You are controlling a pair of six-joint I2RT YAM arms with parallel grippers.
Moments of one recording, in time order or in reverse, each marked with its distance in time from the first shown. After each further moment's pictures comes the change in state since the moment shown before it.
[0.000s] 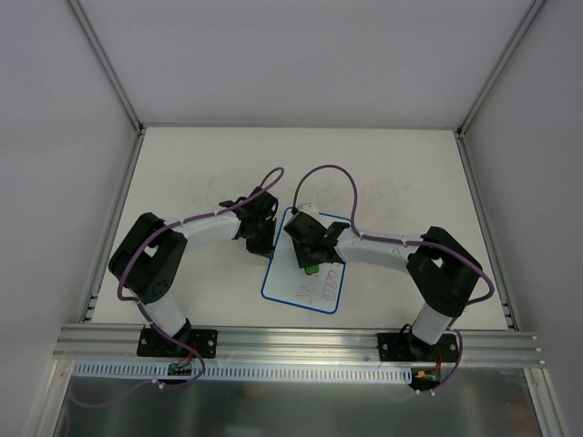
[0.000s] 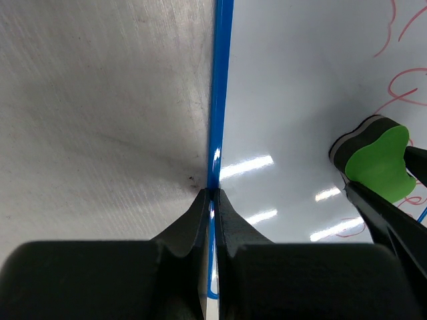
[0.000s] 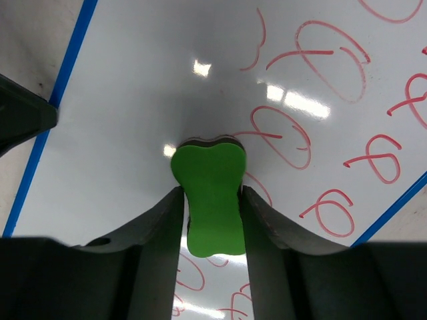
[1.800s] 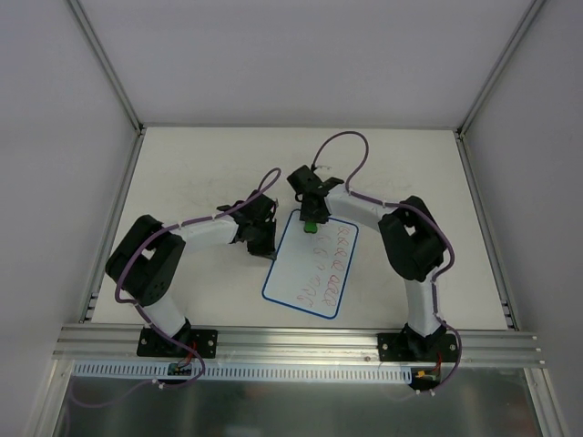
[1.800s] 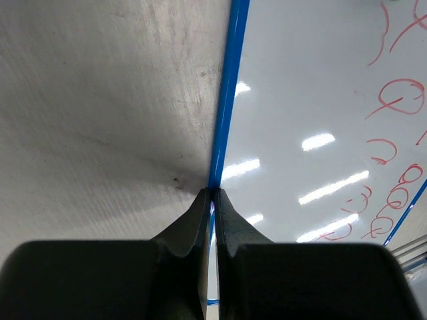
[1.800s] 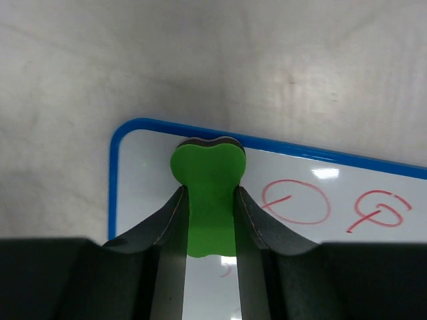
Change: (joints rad) left arm 0.000 -0.020 -0.052 0.060 0.026 -0.031; right arm -0.230 0.349 0.468 -0.153 0.082 0.189
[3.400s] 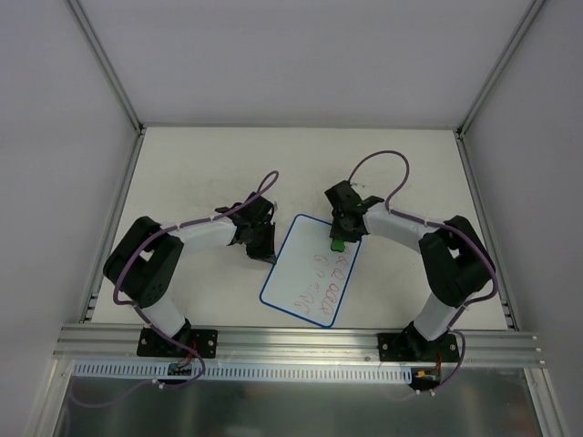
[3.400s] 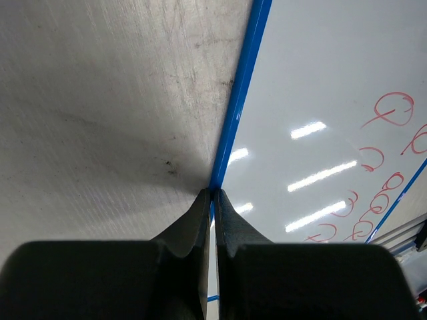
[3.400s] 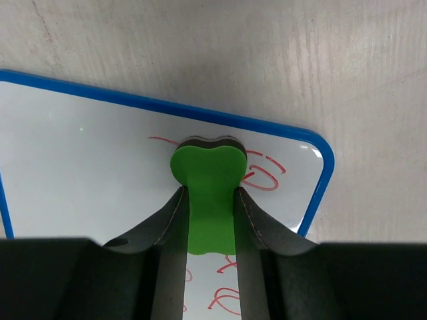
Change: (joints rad) left arm 0.008 -0.017 -0.029 0.004 0.051 -0.018; right arm -0.125 -0.350 -0.469 0.097 -0.102 -0.009
